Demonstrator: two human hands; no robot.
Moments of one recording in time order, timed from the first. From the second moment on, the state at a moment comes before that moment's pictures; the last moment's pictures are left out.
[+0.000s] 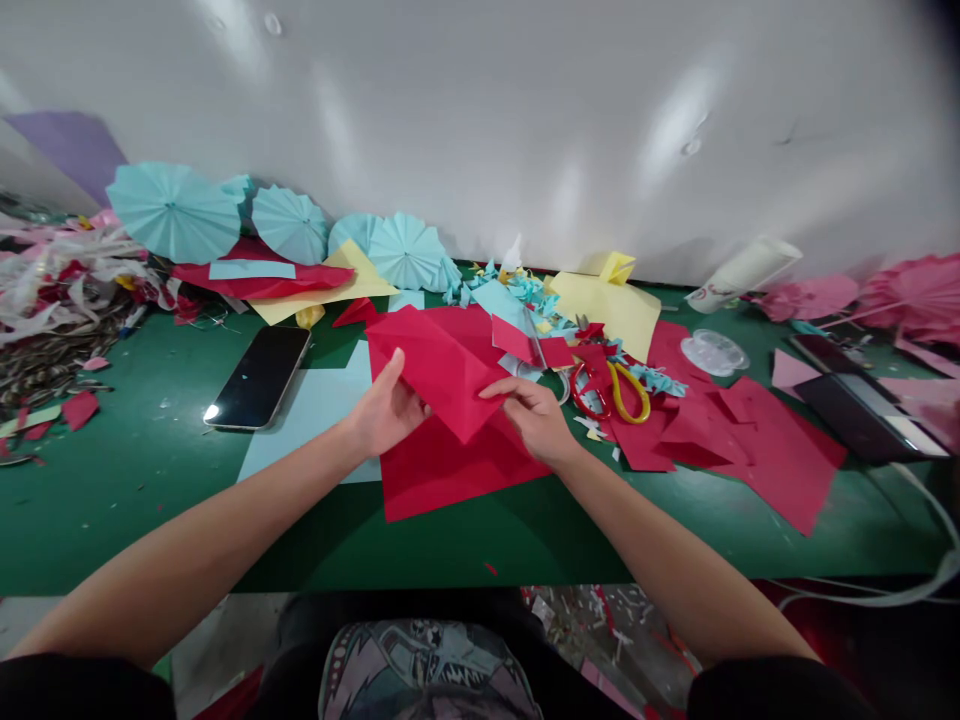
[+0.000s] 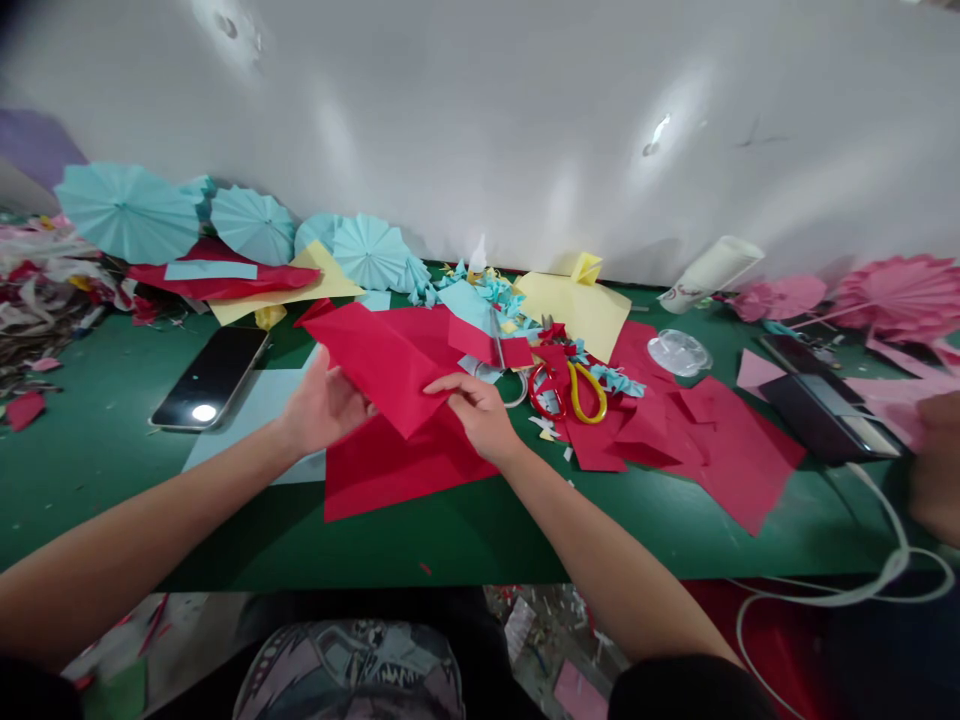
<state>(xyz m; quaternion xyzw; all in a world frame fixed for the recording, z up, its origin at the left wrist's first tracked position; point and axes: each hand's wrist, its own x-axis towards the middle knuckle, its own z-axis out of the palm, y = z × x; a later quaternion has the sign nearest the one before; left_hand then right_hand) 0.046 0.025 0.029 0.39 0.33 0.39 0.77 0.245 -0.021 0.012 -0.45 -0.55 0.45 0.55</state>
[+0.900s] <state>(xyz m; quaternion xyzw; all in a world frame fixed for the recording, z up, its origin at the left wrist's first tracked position) 0.066 -0.022 0.012 0.38 0.36 0.45 0.73 0.216 -0.041 0.021 -0.57 -0.60 0.43 0.37</state>
